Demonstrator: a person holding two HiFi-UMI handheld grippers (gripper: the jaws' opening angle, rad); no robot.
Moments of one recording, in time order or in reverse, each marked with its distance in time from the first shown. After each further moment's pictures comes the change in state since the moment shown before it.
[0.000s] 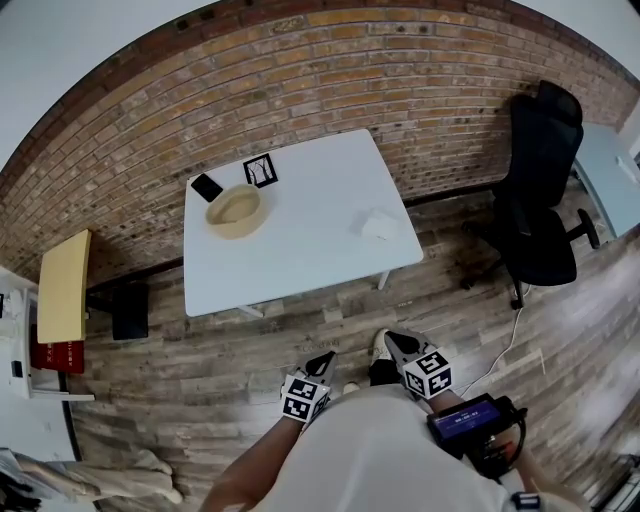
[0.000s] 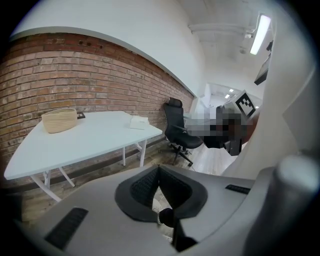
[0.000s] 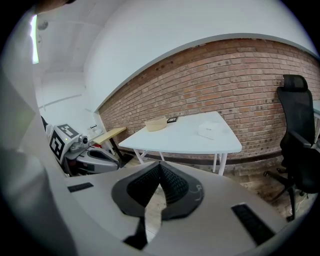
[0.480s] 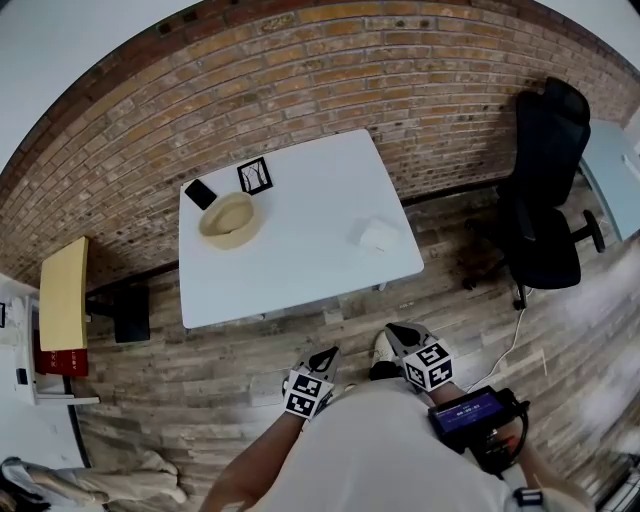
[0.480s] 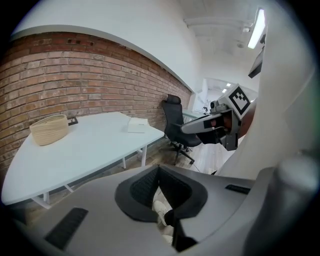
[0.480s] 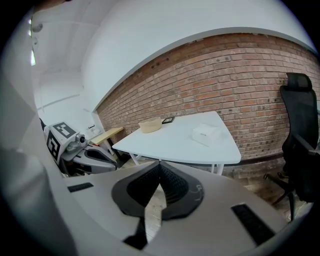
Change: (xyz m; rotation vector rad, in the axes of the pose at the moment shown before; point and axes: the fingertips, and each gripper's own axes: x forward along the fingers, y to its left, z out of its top) left arm 0.039 0.015 0.035 0.069 0.038 -0.013; right arm 0.029 -0.044 0.028 0.001 0.022 0.005
